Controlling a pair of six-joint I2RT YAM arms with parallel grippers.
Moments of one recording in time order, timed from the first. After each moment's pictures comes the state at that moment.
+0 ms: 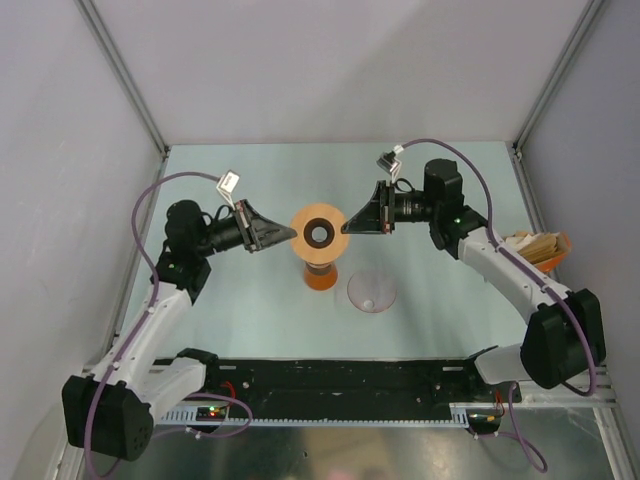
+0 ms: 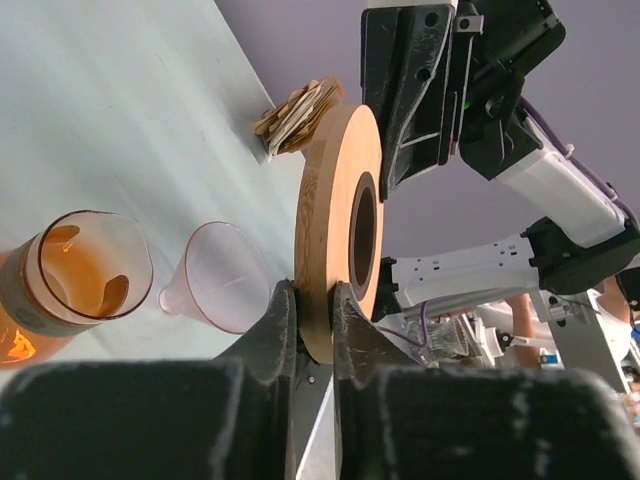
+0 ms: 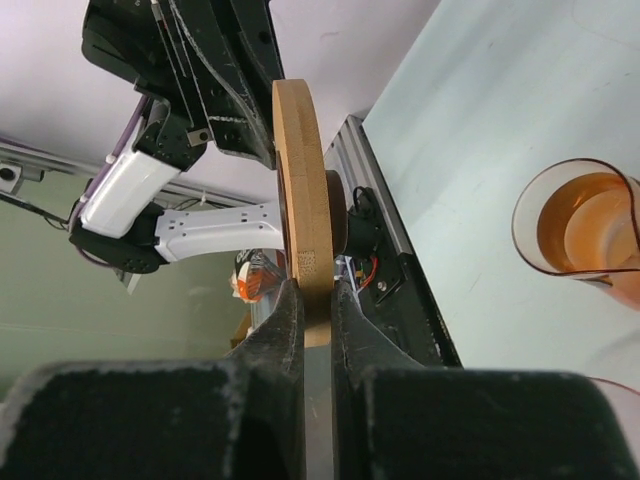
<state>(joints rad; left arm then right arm) -0.21 0.96 0.73 0.14 0.92 -0.87 0.43 1.37 1.07 0.09 -1.04 0.85</state>
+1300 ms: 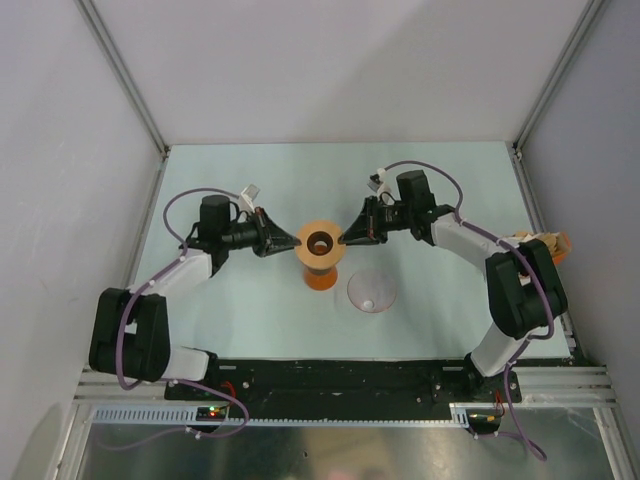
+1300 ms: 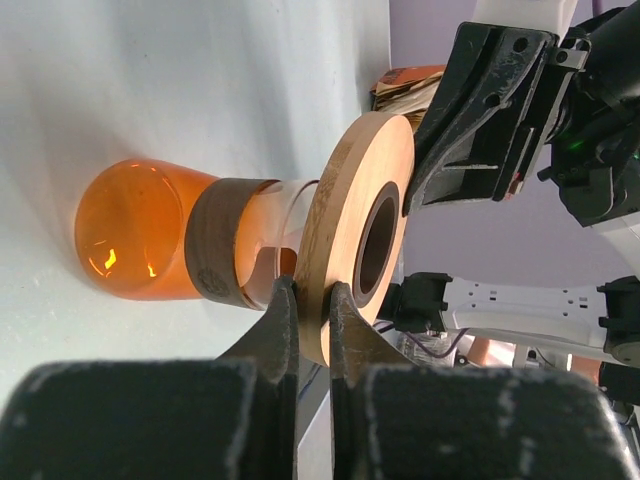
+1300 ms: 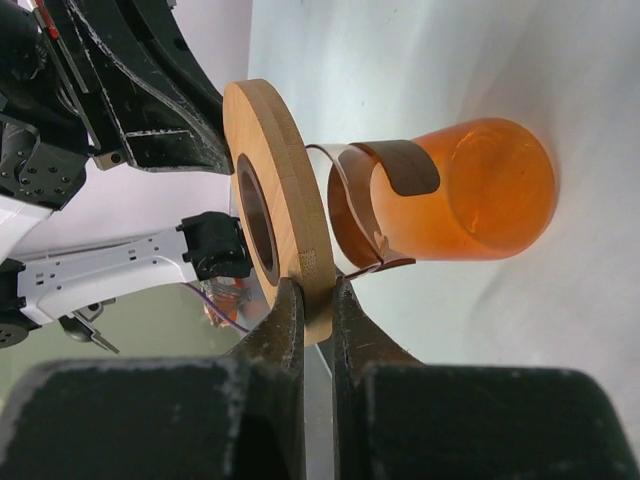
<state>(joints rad) -0.18 1.37 0.73 0.09 0.88 -0.85 0.42 1.68 1.10 -0.08 -0.90 0.73</state>
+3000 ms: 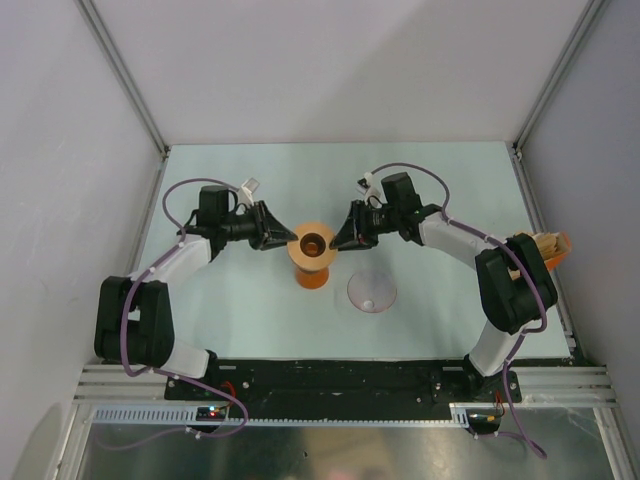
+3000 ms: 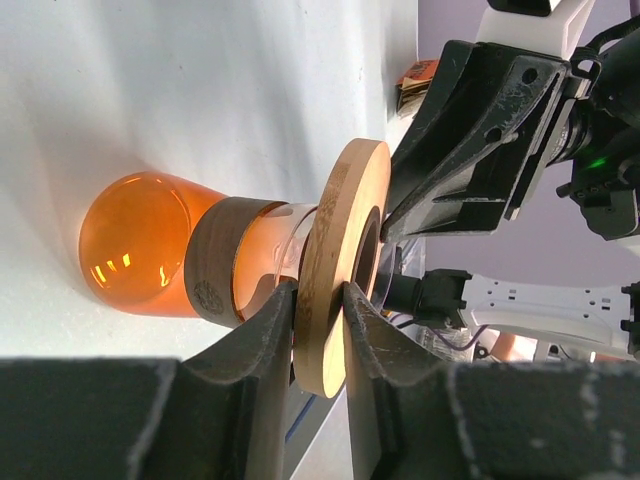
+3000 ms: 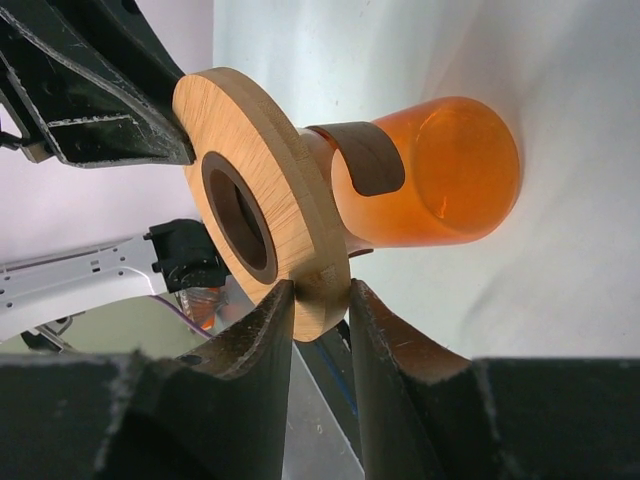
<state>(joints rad) -0.14 1.45 0.86 -0.10 0.89 -0.70 0.49 1.74 1.15 -0.12 -0.81 0.71</state>
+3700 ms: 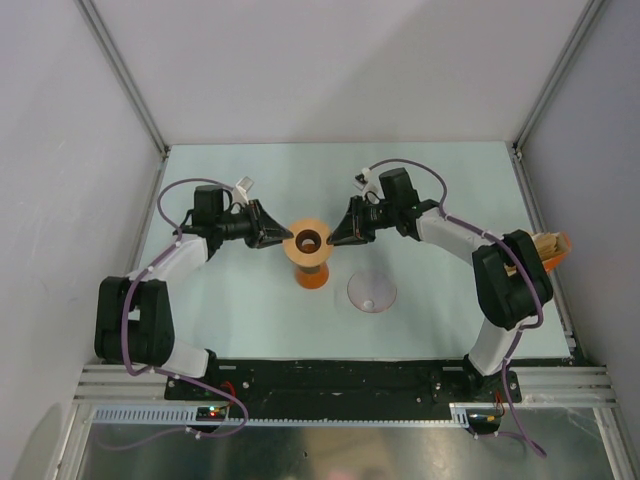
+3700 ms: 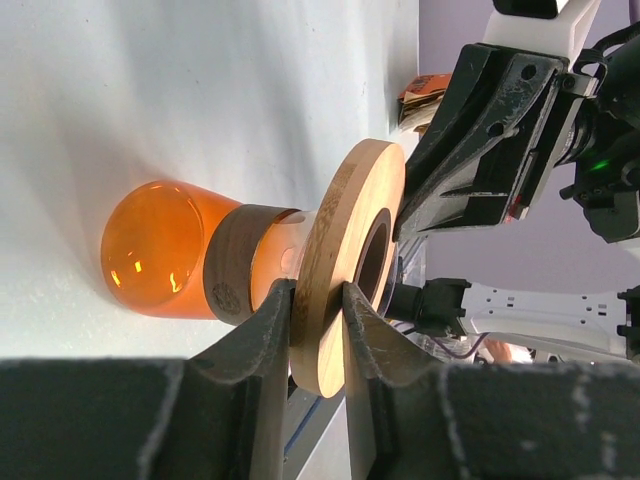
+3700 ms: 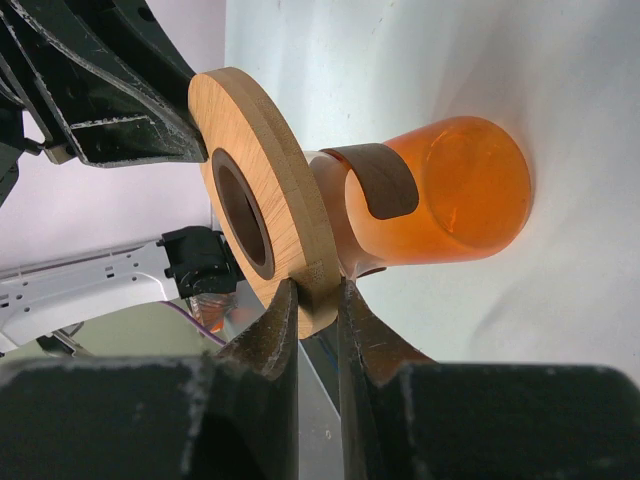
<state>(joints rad) -0.11 1.45 0.86 -0.10 0.91 -0.69 0.49 1.77 1.20 -0.12 -0.82 0.73</state>
